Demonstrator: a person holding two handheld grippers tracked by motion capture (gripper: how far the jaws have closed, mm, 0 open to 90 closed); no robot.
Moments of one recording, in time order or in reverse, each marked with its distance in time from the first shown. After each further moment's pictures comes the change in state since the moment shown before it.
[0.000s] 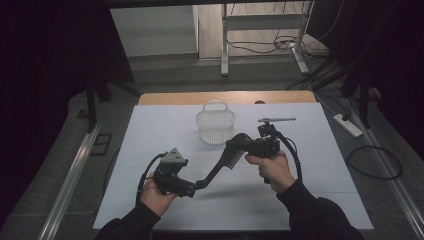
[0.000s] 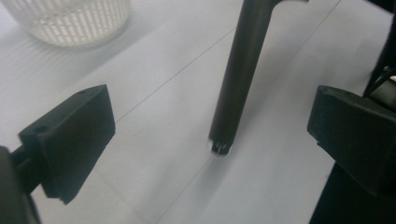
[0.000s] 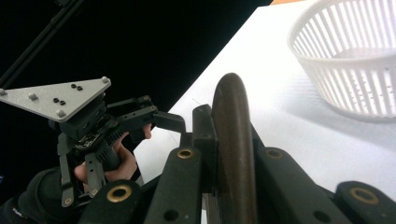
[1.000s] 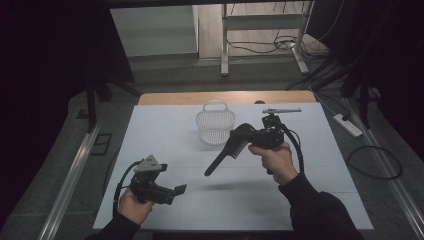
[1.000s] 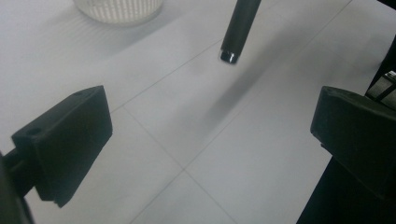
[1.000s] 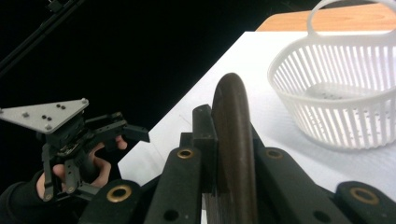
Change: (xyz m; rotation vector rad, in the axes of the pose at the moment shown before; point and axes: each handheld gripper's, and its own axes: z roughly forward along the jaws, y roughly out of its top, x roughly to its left) left arm 0.015 -0.038 -0.040 -0.040 0.036 -0.042; right arm 0.000 0.022 -0.010 -0.049 -0.048 -0.066
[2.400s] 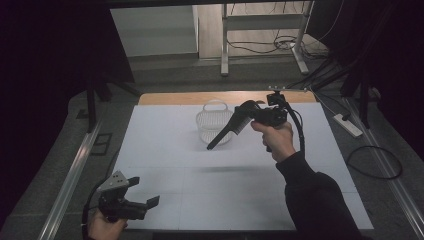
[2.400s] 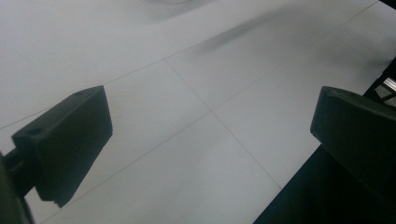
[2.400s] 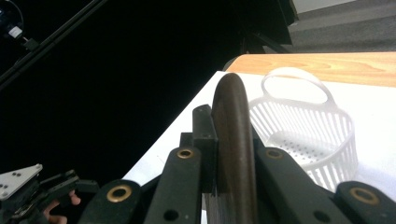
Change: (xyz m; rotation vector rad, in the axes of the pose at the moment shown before) left arm 0.008 -0.053 -0.055 -0.050 0.079 -0.093; right arm -0.016 0.050 -0.002 -0.099 -0.086 0.017
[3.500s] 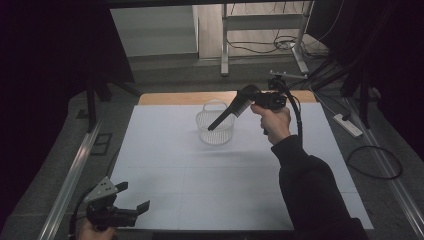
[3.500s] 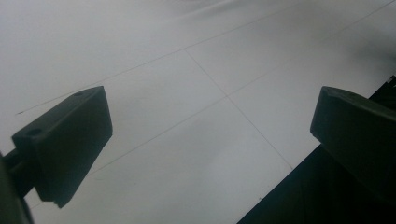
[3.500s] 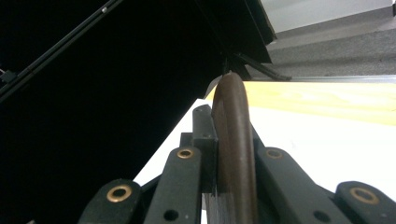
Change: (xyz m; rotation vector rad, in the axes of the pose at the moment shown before) left arm 0.000 -0.015 -0.020 -0.011 0.071 -0.002; right arm -0.020 0.036 0.013 -0.075 -0.064 0.032
